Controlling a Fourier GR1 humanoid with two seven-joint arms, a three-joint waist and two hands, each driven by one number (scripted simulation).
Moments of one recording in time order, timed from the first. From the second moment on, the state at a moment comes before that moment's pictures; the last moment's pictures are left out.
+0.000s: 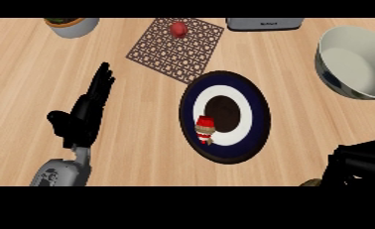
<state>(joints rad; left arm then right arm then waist) -0.14 0.20 -0.17 -1.53 0.10 0.22 0.05 0.03 -0.88 0.32 -2.37 0.04 -0.27 0.12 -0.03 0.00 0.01</state>
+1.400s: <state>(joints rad) -0.21 0.16 -0.18 -1.51 0.07 0.18 0.08 -0.52 -0.92 -0.01 -0.86 0.18 0.02 -0.57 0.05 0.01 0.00</state>
